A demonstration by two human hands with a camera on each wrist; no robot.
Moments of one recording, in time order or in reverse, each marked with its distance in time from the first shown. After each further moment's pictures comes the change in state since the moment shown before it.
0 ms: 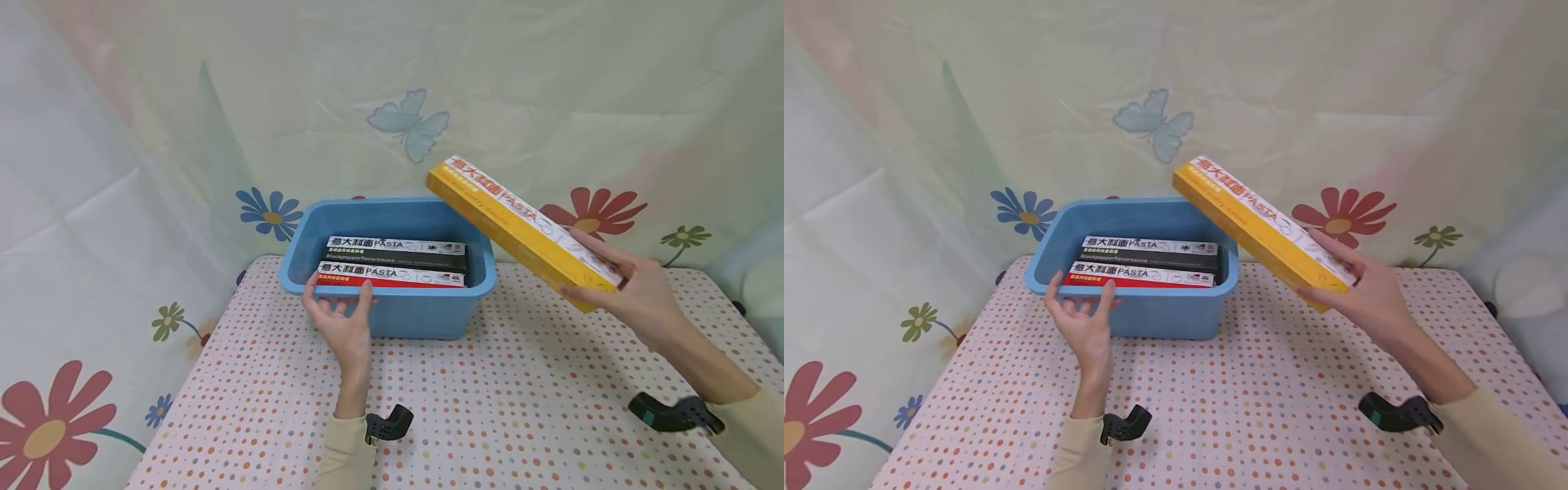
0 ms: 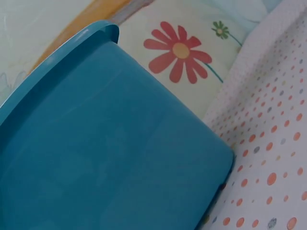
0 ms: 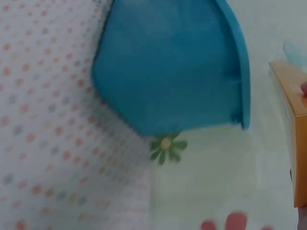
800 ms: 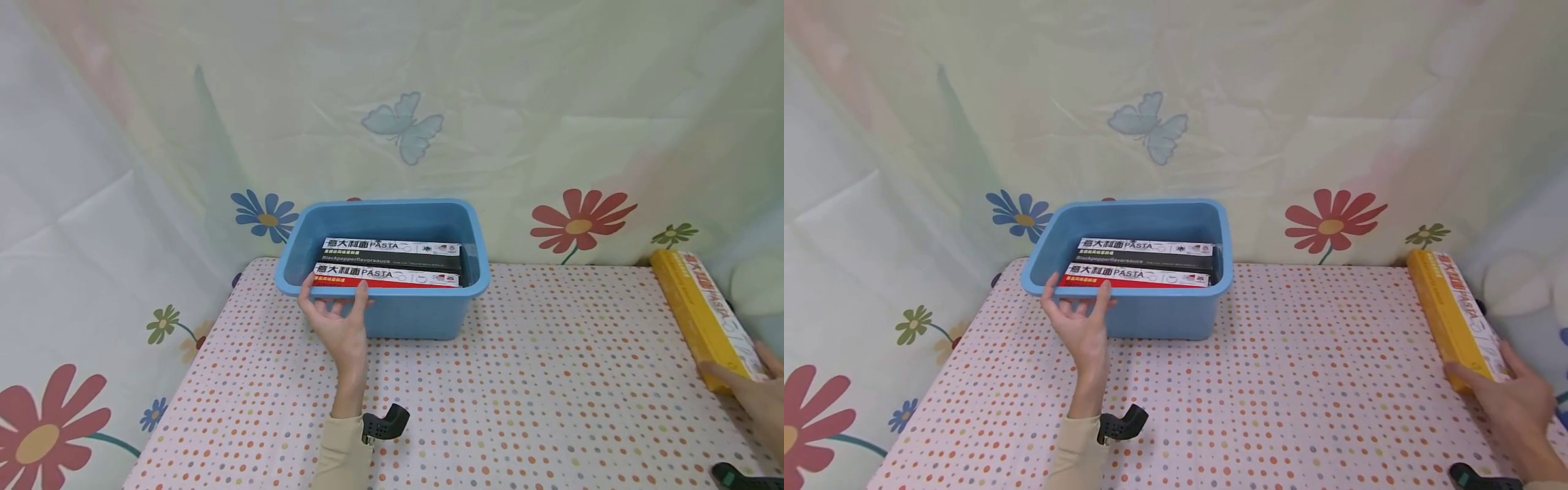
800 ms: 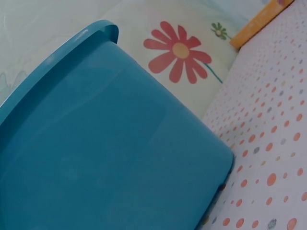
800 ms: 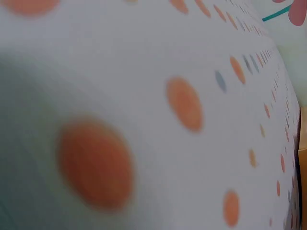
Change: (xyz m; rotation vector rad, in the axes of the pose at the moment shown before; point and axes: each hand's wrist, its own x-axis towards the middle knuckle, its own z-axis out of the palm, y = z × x) left_hand 0.000 0.002 0.000 0.019 -0.002 0.001; right_hand -0.102 0.200 -0.080 -0.323 0.333 1.012
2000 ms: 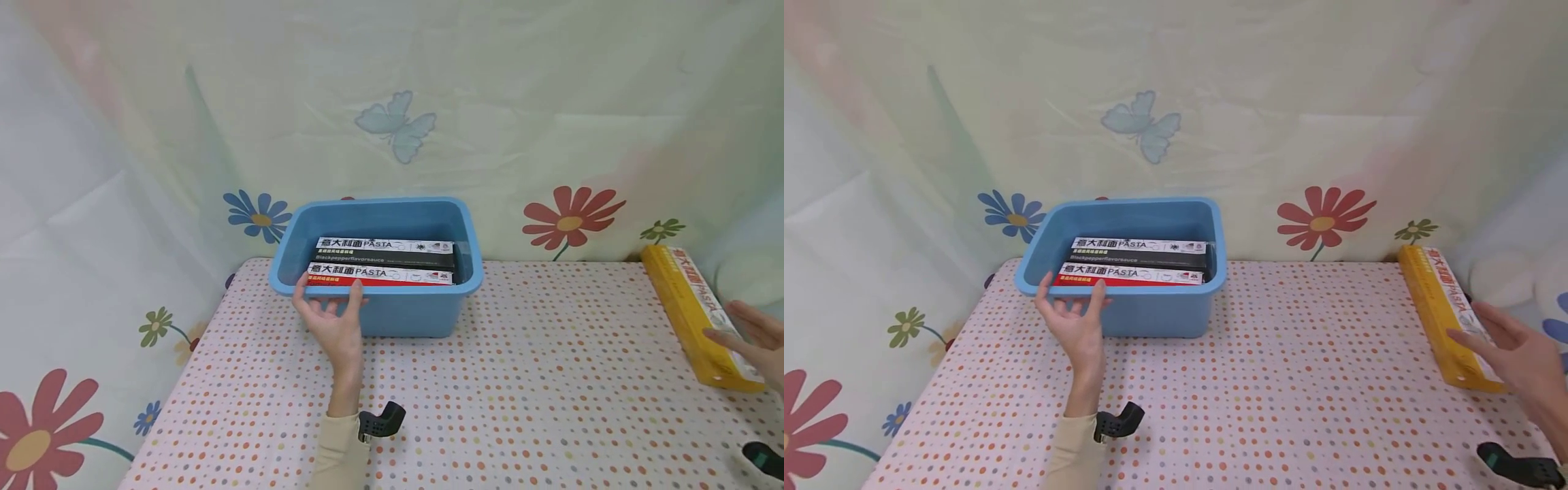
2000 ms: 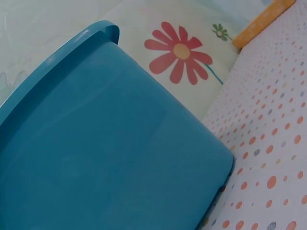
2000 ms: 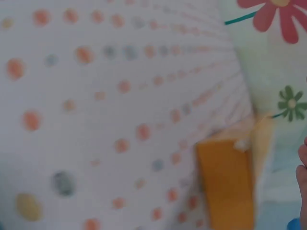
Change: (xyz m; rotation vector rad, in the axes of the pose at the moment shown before) left_hand -0.002 0.001 0.002 -0.019 0.006 -0.006; right_hand 0.044 -0.006 -0.037 0.220 -0.164 -0.395
